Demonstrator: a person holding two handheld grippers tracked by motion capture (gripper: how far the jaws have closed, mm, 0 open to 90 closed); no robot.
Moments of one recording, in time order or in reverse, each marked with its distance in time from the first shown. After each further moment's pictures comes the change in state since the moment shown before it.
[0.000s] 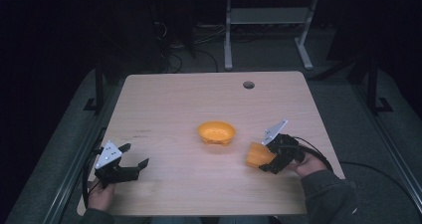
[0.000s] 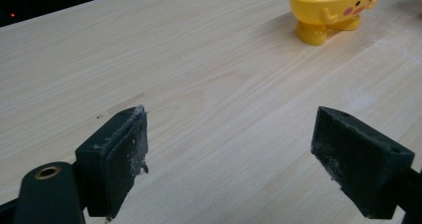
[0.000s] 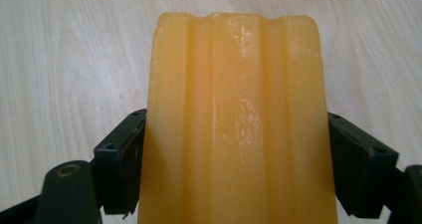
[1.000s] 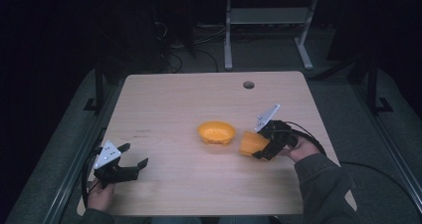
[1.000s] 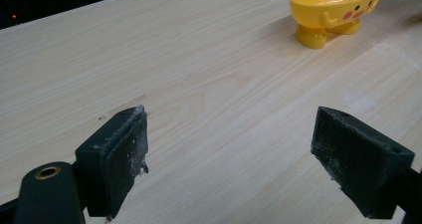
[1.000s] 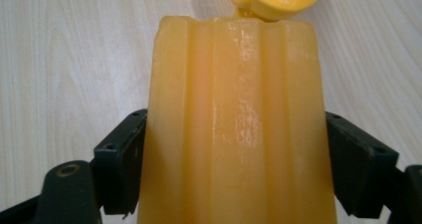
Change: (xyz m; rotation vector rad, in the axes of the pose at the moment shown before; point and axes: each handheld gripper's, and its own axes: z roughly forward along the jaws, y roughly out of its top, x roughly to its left) left arm 0.001 0.000 -0.002 -0.007 0.003 -0.007; right arm -0.021 0.037 -0.010 -0.017 0.018 -0.044
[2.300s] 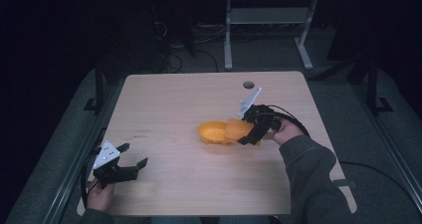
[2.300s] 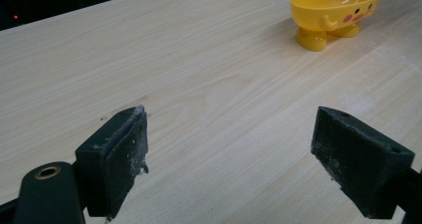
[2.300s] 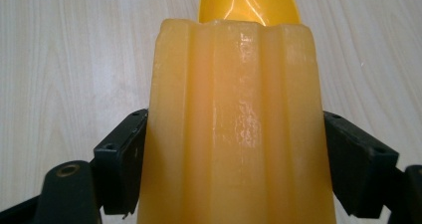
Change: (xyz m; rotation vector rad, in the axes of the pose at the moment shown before) left arm 0.001 0.000 -0.001 -0.011 0.000 -0.012; right arm -0.021 0.058 0.003 -0.013 0.025 -0.074
